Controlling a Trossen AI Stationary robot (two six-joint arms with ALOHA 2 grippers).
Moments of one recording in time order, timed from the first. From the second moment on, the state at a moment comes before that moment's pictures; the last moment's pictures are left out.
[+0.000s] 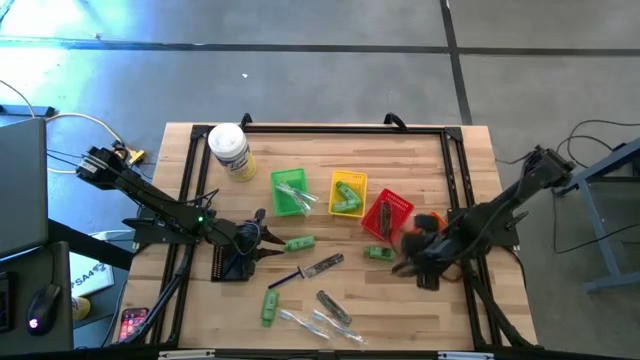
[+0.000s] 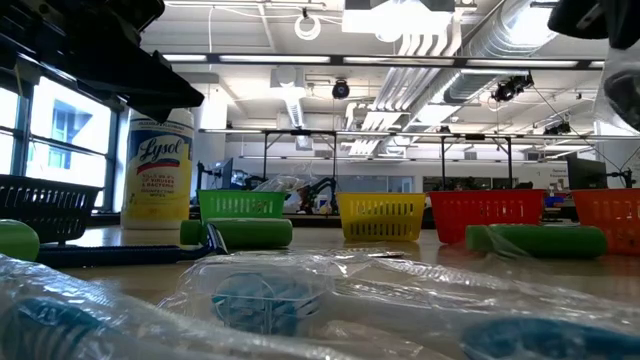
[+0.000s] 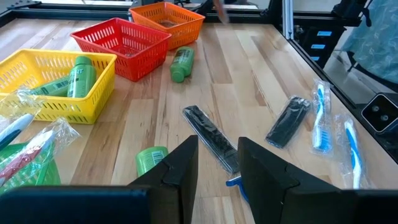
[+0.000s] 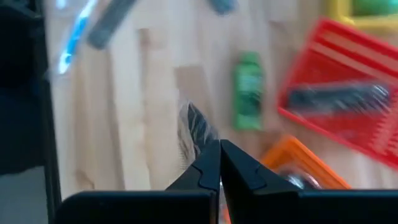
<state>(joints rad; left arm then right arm) -0.43 1.13 0.37 0.46 -0.30 -0.19 0.62 1.23 1.08 -1.03 0.20 0.75</state>
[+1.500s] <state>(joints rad) -0.43 1.13 0.37 0.45 -0.30 -0.18 -0.02 1.15 0.85 -1.14 -0.21 0.49</state>
